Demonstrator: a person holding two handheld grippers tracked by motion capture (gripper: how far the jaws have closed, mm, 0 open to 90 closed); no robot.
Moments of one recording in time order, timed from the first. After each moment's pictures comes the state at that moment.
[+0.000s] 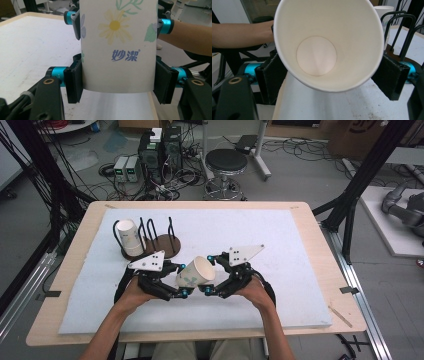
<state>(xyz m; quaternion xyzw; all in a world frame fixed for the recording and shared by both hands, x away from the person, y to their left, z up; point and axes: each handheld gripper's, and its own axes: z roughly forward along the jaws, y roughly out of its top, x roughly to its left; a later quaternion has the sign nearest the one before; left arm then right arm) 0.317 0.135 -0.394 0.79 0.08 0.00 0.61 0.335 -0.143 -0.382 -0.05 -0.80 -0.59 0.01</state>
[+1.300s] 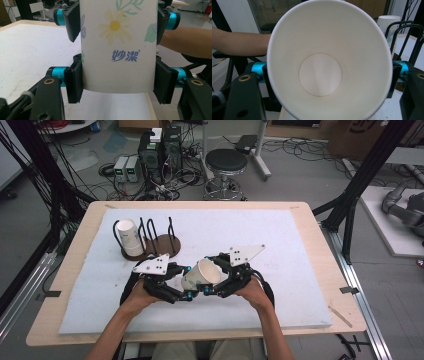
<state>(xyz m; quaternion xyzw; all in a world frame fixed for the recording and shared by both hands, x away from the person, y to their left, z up) 0.315 0.123 -0.400 0.78 0.06 0.00 0.62 0.334 -0.141 -0.380 -0.03 -0.78 -0.62 0.03</state>
